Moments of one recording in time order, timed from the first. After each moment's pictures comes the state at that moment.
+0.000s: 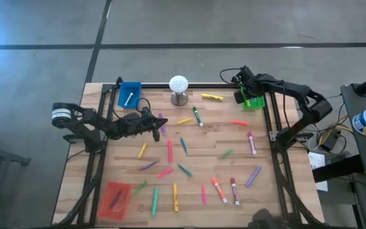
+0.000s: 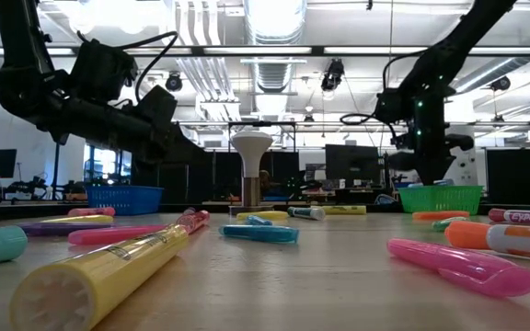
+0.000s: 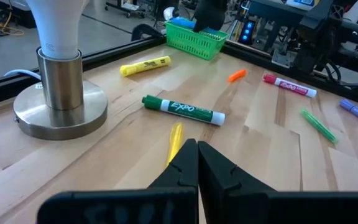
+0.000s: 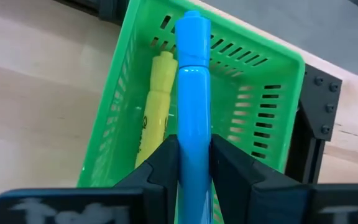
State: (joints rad) left arm 0.25 1.50 0.24 1.08 -0.14 -0.26; right arm -0.95 1.56 0.92 -0.67 0.41 0.27
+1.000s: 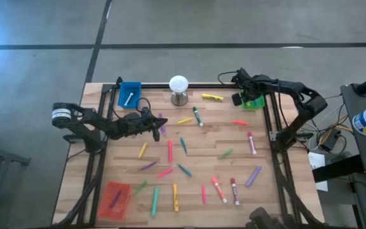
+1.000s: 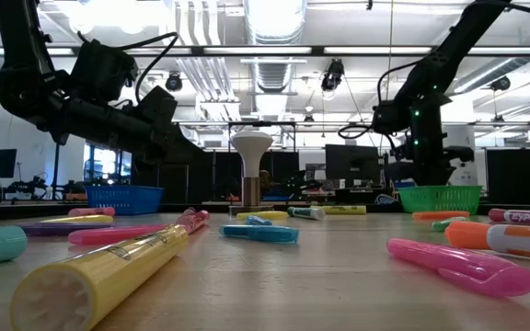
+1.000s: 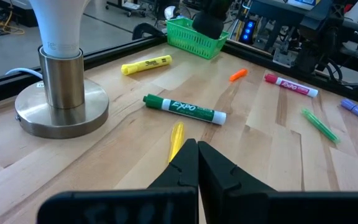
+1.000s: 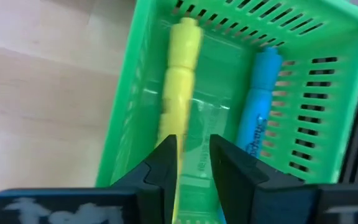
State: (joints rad) left arm 0.25 1.50 0.24 1.08 -0.14 -0.26; right arm -0.95 1.64 0.93 -0.68 0.34 0.34
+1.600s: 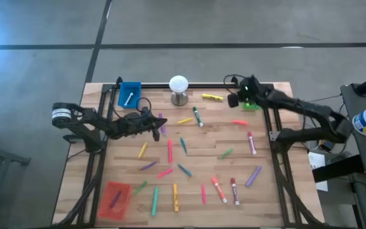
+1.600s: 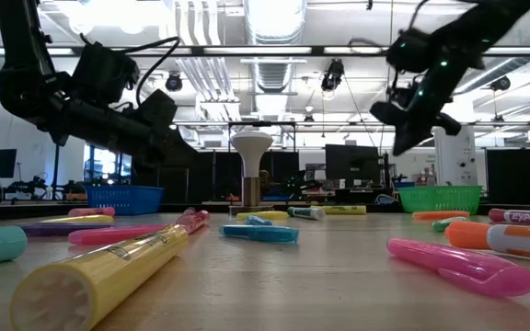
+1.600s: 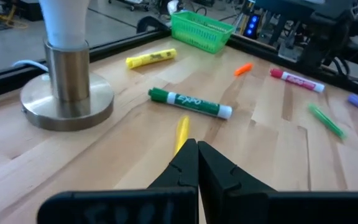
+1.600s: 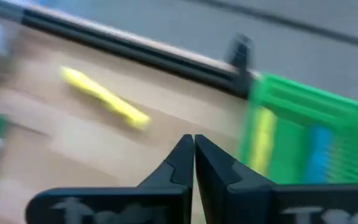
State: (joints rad) left arm 0.26 1.50 0.24 1.05 -0.13 -0.26; right arm -0.70 1.17 0.70 -0.35 0.30 0.40
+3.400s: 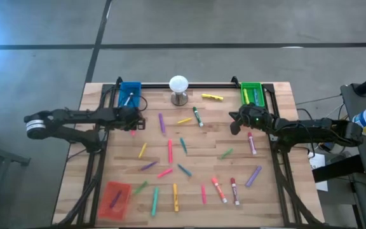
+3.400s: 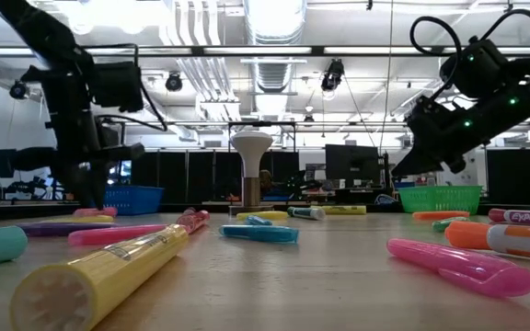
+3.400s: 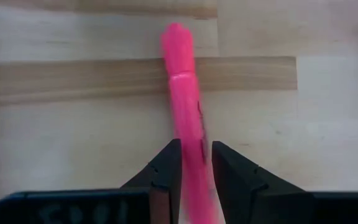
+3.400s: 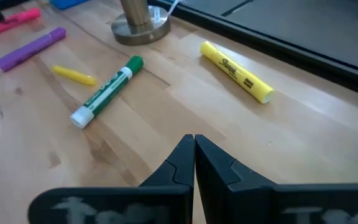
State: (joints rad) left arm 0.41 1.13 0.49 -0.60 -0.27 -1.10; right arm -0.46 1.00 0.13 0.39 0.17 0.24
